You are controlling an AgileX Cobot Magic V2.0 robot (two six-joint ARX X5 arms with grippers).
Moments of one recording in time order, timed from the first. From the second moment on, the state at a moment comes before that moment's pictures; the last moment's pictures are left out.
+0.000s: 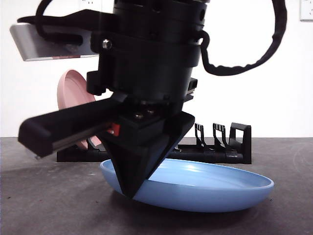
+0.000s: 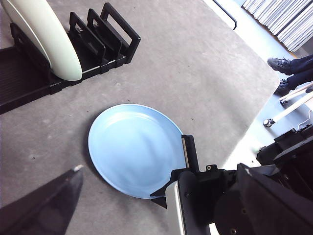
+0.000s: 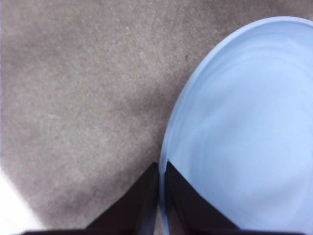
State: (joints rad) left arm -0.29 0.91 1.17 -0.95 0.68 0.04; right arm 1.27 1.65 1.02 -0.58 0.32 0.23
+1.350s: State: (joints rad) left arm -0.29 0.98 1.17 -0.90 0.62 0.01; right arm 0.41 0.91 1.02 -0.63 -0.67 0.31
